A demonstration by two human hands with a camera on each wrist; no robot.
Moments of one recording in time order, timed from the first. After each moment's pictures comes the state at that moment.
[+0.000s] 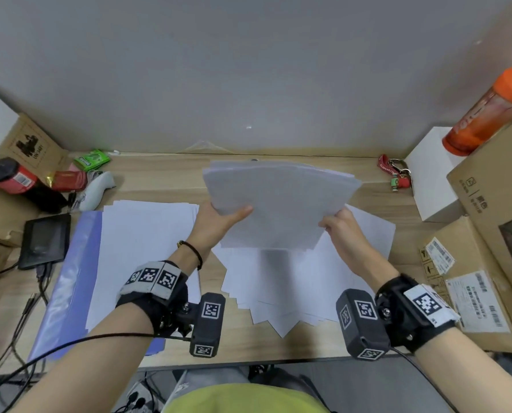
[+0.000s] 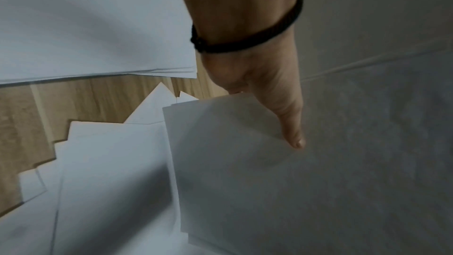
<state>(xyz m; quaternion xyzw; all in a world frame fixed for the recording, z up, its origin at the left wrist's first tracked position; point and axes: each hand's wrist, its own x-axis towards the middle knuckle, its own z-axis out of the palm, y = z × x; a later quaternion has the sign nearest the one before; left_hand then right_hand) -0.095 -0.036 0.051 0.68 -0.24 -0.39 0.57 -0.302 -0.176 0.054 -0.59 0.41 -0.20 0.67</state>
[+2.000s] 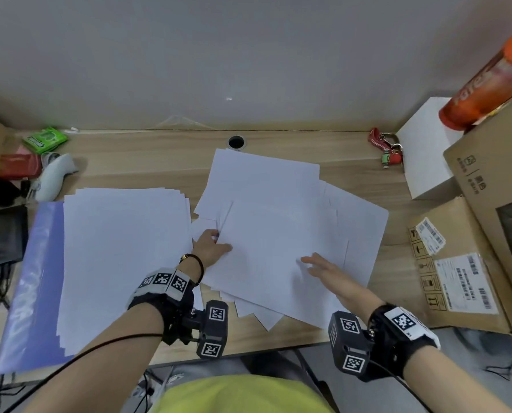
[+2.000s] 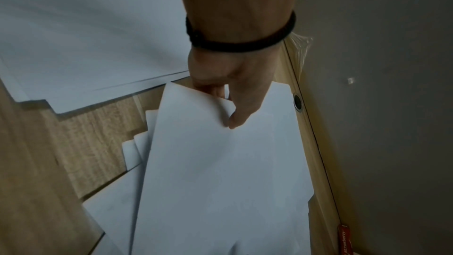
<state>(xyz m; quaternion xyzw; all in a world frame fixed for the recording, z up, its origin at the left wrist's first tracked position) -0.102 -0.036 -0.068 0.78 -0.10 -0.53 0.32 -0.363 -0.142 -0.039 -0.58 0.53 0.09 0.62</state>
